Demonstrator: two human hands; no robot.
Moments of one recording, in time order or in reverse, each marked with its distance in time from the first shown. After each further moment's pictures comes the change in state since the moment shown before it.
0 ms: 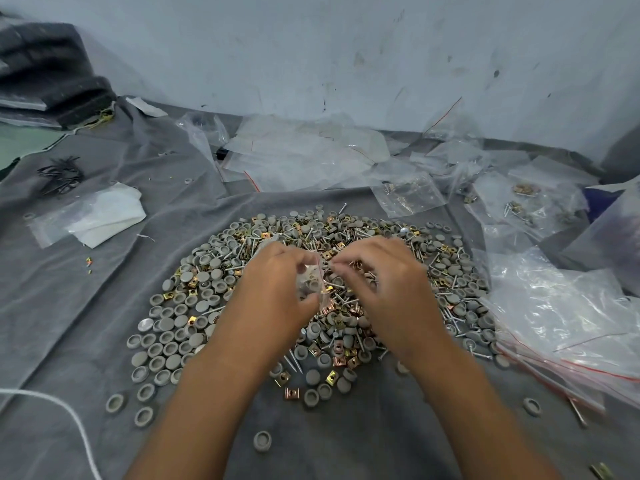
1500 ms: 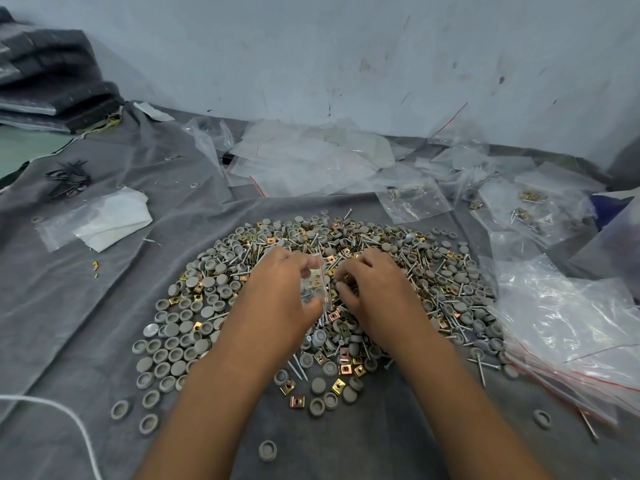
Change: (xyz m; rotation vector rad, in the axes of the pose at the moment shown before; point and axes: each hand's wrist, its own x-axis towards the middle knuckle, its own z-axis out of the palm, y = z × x) left_hand 0.003 -0.002 -0.001 0.004 -0.015 -0.036; right_hand 0.012 0.019 0.031 -0.241 -0.254 0.152
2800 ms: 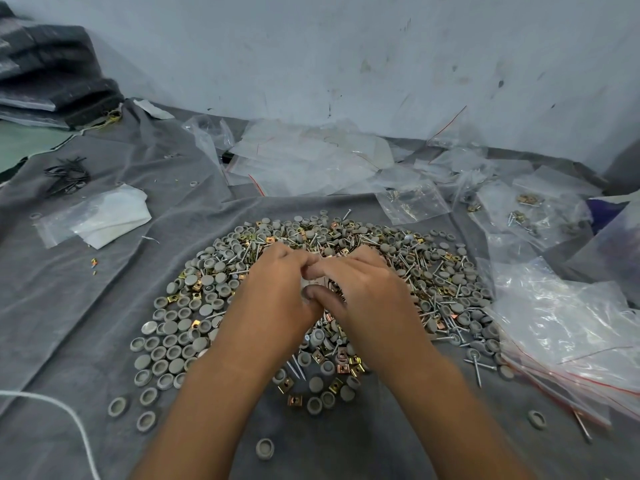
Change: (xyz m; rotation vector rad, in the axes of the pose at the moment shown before) left_hand 0.001 0.003 -0.002 0.035 0.012 -0.004; right_hand -0.020 -0.042 -0.030 0.122 0.249 -0.324
